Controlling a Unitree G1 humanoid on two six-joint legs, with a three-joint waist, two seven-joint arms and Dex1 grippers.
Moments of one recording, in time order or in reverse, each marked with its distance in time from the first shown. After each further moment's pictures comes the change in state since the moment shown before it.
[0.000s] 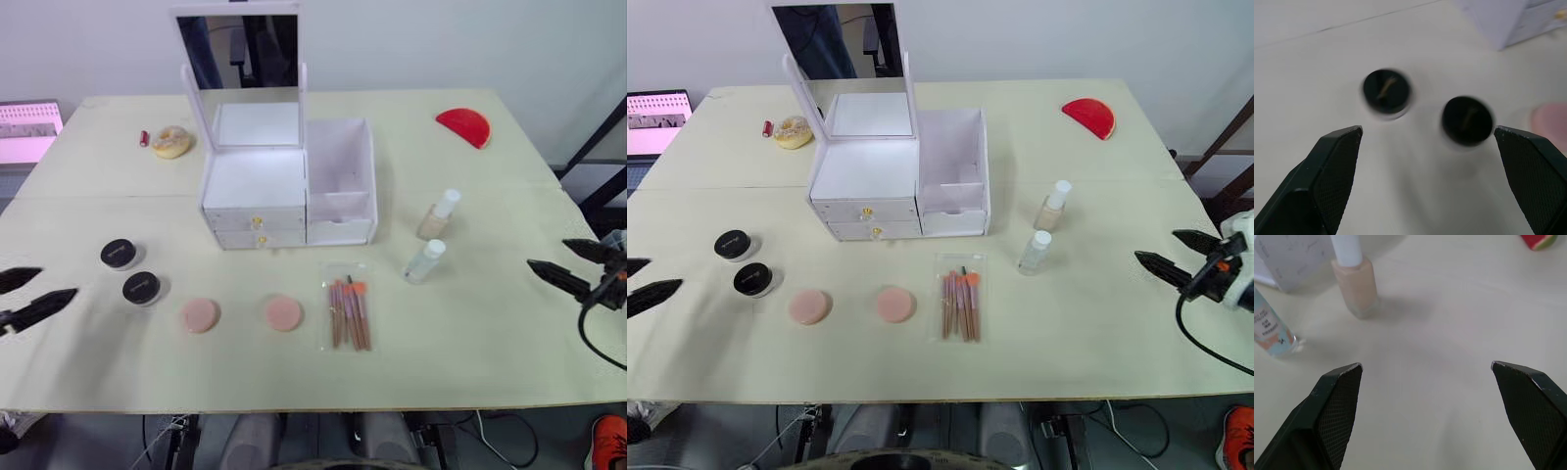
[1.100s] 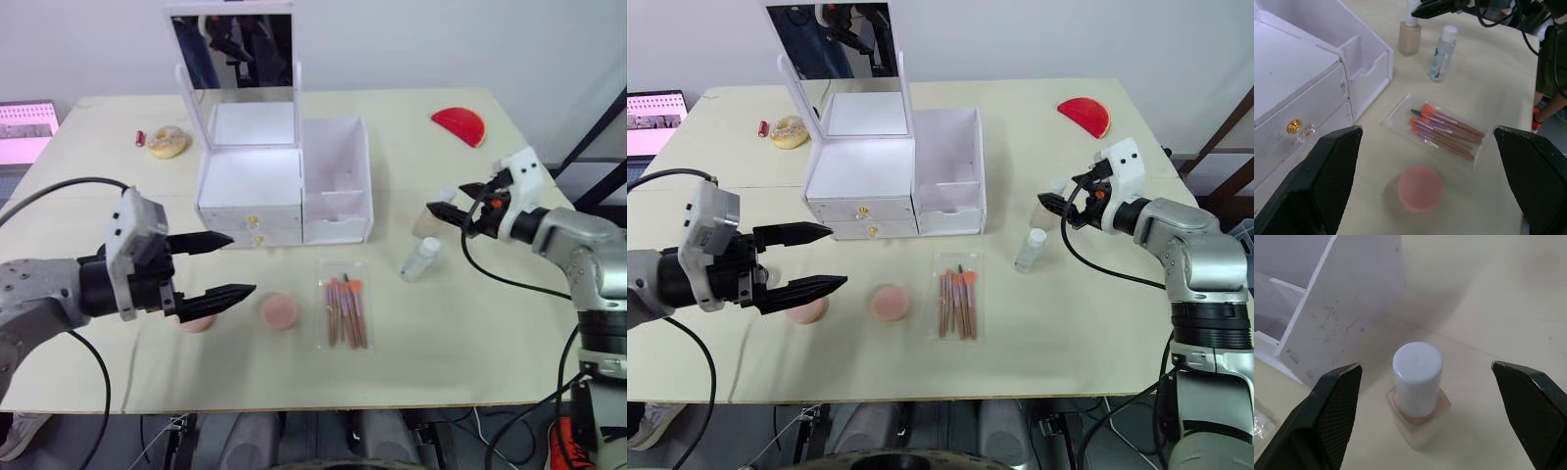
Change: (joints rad) left arm -0.289 -0.013 -0.290 -0.699 -0.485 0.377 0.368; right arm -0.512 0.175 0.406 -0.004 -0.069 0.259 -0.257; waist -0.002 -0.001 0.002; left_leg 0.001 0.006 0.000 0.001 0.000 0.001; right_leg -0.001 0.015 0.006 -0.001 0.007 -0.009
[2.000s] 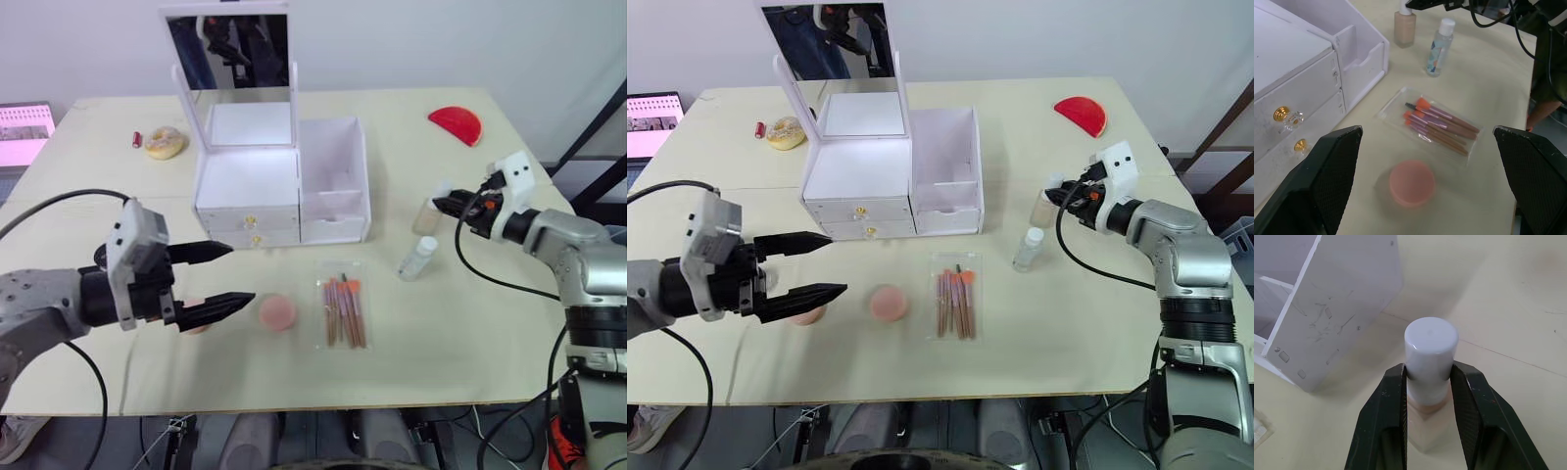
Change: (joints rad) left arm 0.071 0.000 0.016 -0.012 -0.017 -0.010 0.010; right arm -0.028 0.035 0.005 0.070 -0.036 -0.055 0.034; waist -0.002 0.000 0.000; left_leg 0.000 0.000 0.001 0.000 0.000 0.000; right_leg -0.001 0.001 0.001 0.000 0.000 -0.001
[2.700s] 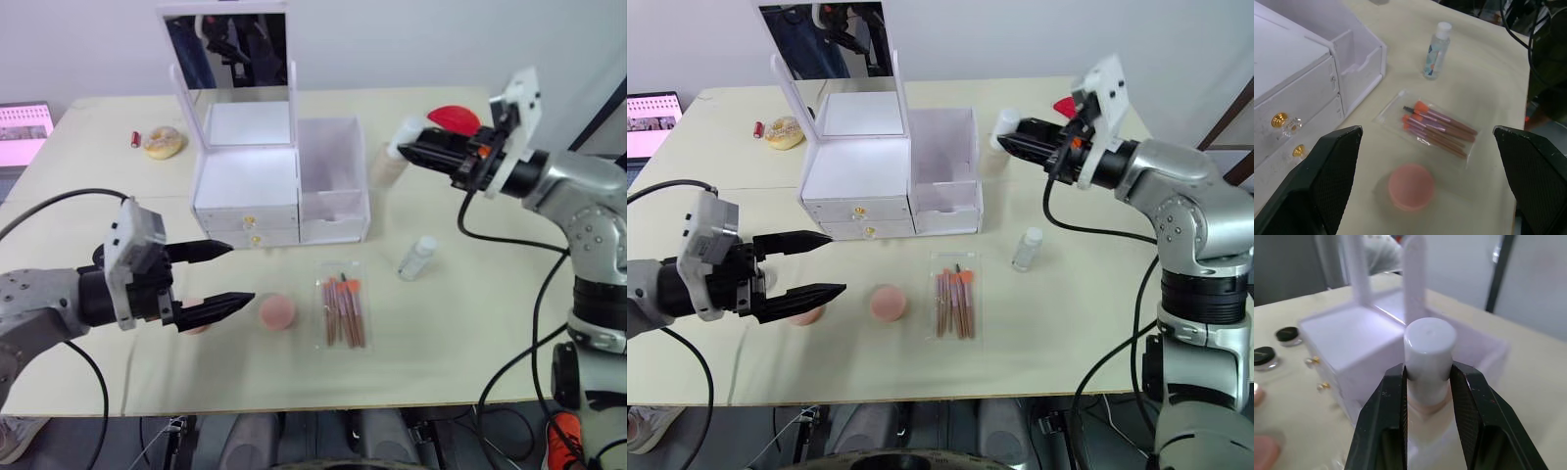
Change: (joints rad) left arm -0.004 0.001 -0.008 0.006 0.005 -0.030 -0.017; right arm -0.237 0.016 0.031 -0.336 0.214 0.188 0.037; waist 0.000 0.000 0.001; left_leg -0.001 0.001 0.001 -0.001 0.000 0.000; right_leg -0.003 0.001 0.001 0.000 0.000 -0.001
